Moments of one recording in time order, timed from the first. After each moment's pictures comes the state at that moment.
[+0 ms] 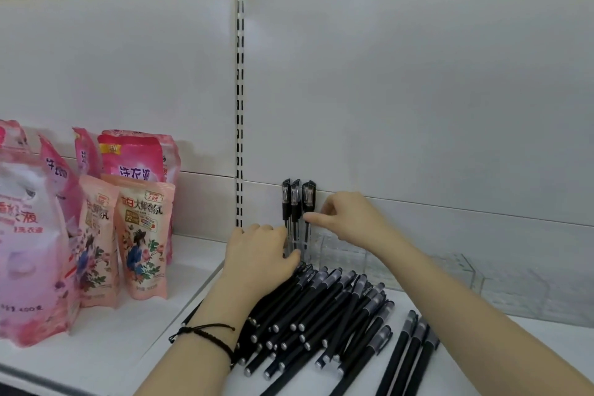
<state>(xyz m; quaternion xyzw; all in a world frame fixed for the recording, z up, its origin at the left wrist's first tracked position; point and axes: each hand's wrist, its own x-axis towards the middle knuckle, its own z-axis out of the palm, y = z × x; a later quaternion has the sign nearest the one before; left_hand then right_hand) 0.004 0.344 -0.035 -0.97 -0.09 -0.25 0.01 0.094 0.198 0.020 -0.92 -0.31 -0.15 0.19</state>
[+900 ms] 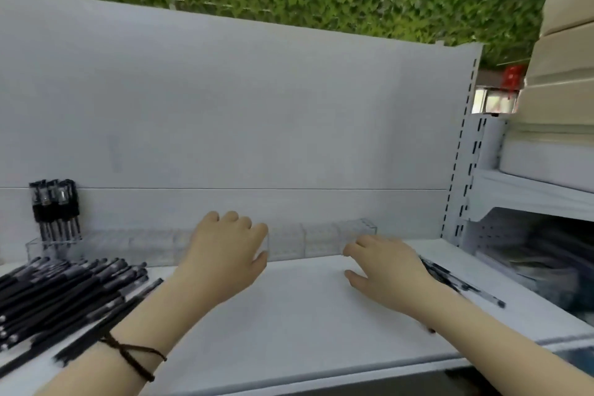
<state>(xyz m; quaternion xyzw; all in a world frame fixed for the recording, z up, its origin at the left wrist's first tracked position) -0.017 0.050 -0.004 -0.90 0.20 -0.37 0.13 -0.011 -0.213 -0.019 -0.96 -0.17 -0.20 -0.10</state>
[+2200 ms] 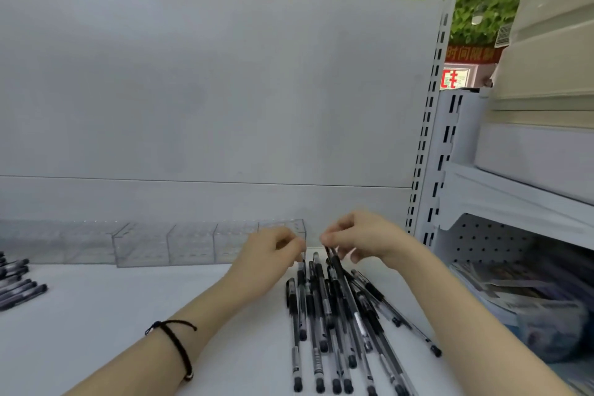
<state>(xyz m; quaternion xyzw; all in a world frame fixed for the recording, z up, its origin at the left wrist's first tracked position) 0.057 -0.174 -0.033 -0.87 0.11 -0.14 -0.47 0.094 -0.355 0.010 -0.87 -0.13 0.07 0.48</state>
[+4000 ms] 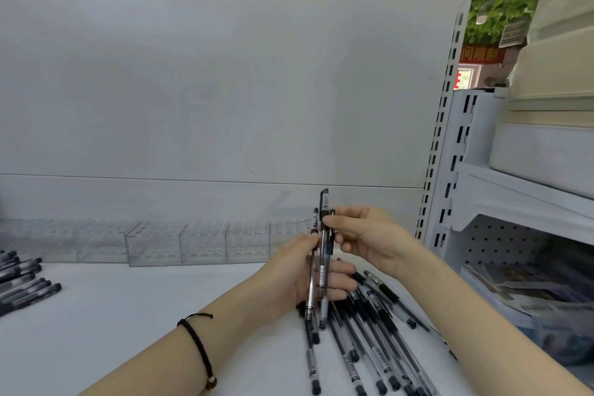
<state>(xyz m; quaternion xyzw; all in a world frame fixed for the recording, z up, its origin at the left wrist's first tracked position) 0.035 -0.195 -0.022 -0.59 0.05 0.15 -0.79 0.089 -0.335 0.003 -0.66 -0.12 0.09 0.74</state>
